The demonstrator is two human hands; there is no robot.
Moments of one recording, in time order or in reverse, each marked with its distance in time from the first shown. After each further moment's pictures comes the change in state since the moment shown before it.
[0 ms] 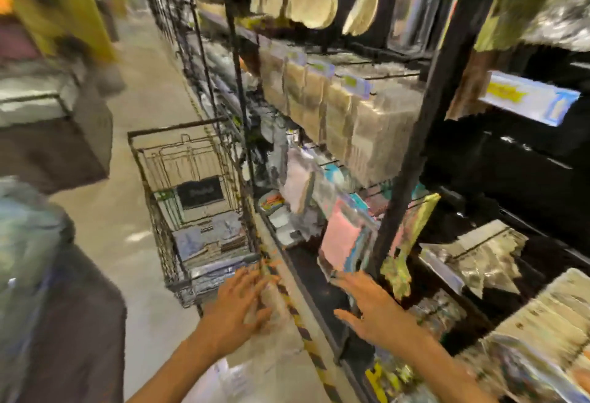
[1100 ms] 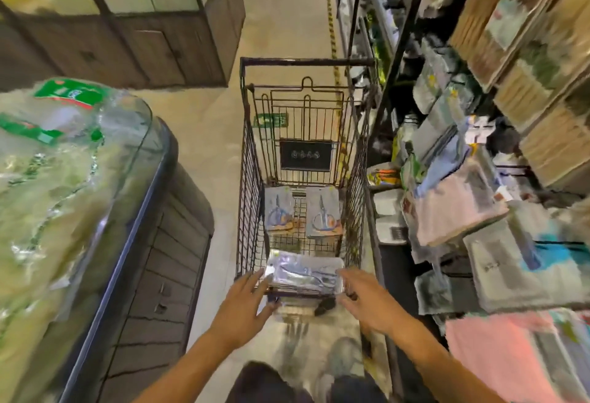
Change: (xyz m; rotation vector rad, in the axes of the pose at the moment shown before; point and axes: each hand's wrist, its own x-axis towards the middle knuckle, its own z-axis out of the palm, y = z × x) left_hand 0.121 -0.277 0.033 -0.166 -0.119 -0.642; right_hand 0.446 -0.043 0.119 0.055 -0.537 -0.180
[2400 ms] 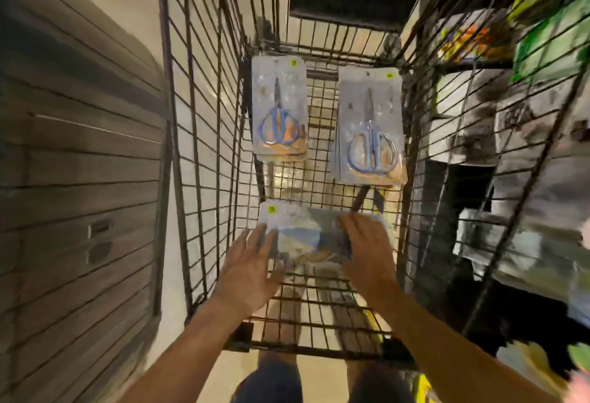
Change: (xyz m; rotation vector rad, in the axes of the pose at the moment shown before) left_hand 0.235 -0.115 0.145 -0.147 -0.426 -0.229; right_hand 0.292 0.122 0.200 -0.117 0.012 0.168
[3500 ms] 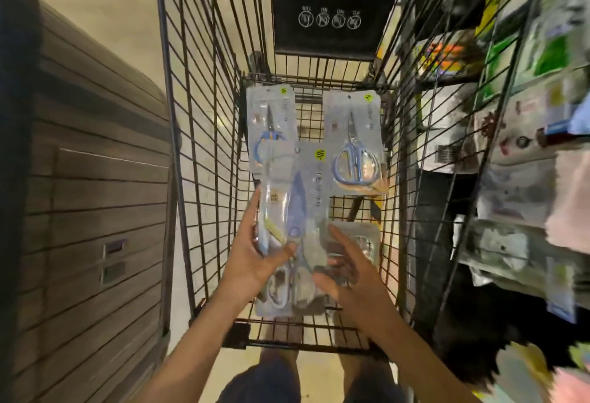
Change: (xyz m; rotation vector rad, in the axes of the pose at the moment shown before) left_hand -0.022 0.058 -0.066 -1.147 0.339 0.110; right_hand -0.064 -0.056 -0.084 1.044 -0.121 0.152
